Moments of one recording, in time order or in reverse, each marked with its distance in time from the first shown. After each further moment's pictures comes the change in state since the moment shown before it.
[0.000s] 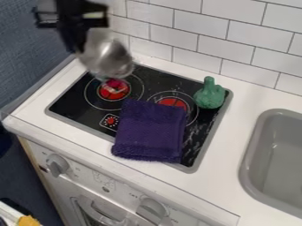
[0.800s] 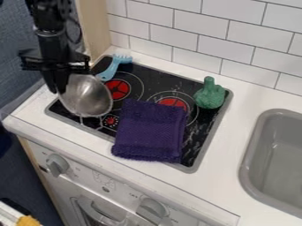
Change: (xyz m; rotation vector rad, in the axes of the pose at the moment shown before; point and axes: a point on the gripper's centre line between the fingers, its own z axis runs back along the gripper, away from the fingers) arm -0.020 0.031 -0.062 0.099 0.061 -0.016
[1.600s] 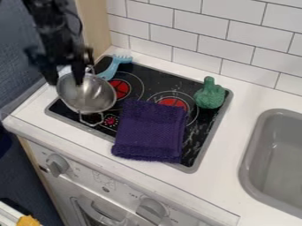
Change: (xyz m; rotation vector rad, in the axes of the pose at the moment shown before) arm 0.016 -0.010 0.016 -0.120 -0.084 -0.030
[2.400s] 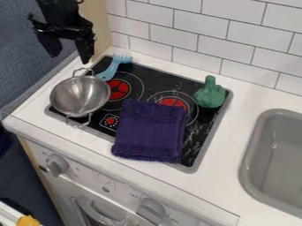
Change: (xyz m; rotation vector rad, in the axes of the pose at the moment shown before) arm 0.015 -0.016 0.031 -0.059 -0.056 -0.312
